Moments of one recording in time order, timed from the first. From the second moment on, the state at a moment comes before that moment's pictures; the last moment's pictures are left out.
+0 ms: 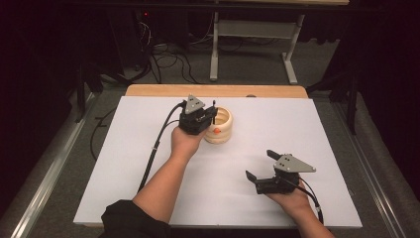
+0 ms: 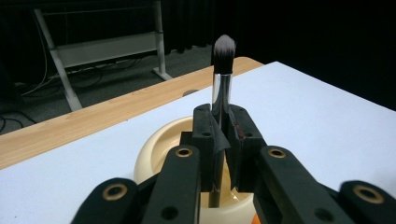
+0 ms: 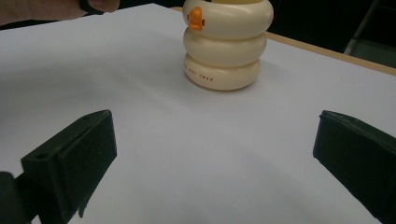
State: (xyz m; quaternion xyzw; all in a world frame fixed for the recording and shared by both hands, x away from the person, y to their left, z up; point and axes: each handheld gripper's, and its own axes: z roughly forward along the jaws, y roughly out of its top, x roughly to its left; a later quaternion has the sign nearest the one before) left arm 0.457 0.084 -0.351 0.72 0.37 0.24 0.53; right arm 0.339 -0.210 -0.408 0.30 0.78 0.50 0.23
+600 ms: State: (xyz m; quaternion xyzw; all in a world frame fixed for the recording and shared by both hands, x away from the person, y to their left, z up) left arm 0.460 0.092 -0.349 0.72 0.39 0.21 0.53; right arm 0.338 -0.206 -0.409 0.30 0.78 0.50 0.23
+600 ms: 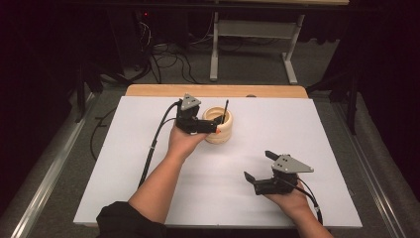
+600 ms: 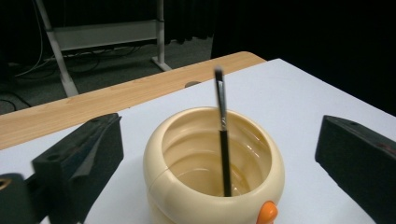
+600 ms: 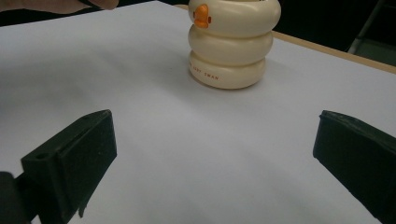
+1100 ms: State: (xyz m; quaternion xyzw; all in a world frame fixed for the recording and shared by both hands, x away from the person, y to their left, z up) left arm 0.453 0.093 -0.345 0.73 0.39 0.21 0.53; right arm 0.338 -0.206 -0.410 0.30 0.78 0.49 0.23
